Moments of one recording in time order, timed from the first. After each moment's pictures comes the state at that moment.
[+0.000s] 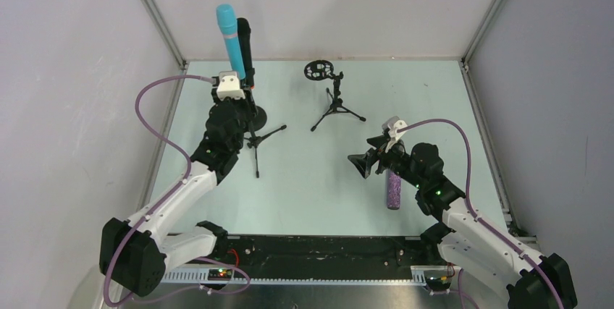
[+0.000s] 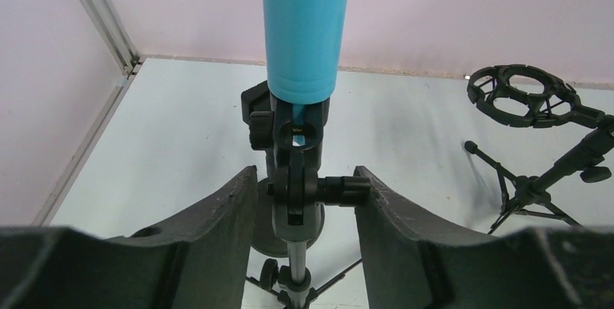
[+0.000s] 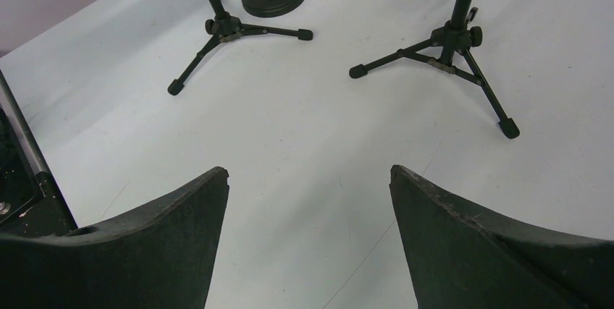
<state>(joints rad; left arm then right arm) -0.42 1.07 0.76 0.28 -0.48 -0.06 0.54 0.78 0.42 0.24 -0.28 0.10</state>
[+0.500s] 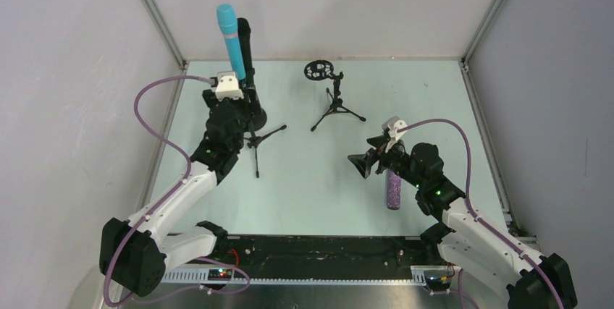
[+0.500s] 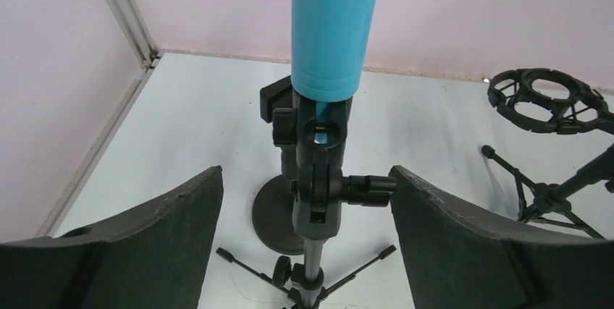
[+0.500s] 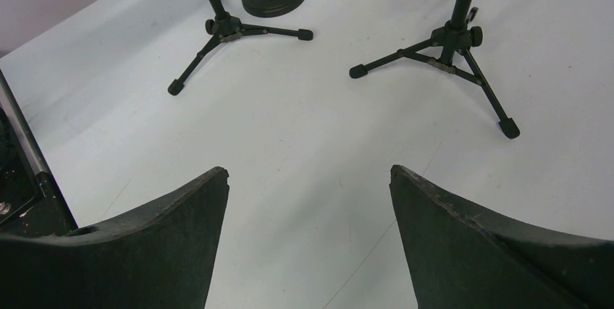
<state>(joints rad) -0.42 1.07 0.76 0.28 -0.53 -0.06 0.54 0.78 0.42 0.24 -0.28 0.10</state>
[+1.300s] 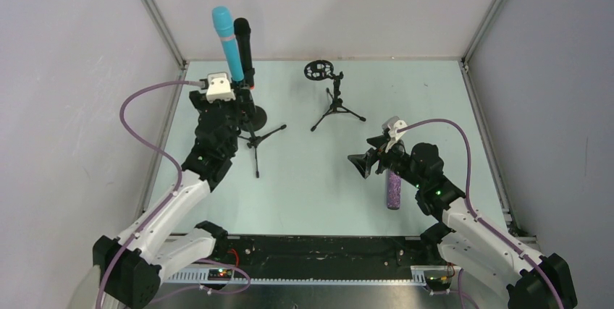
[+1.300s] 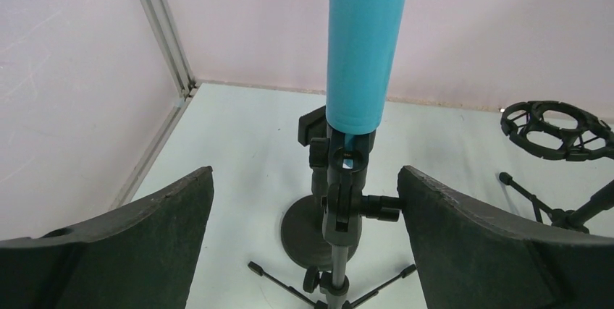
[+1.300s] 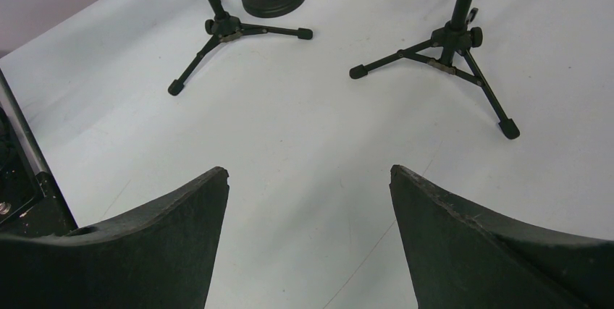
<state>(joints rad) -0.43 0.98 0.76 0.27 -0.59 0.02 0.54 0.78 0.42 0.24 -0.28 0.10</state>
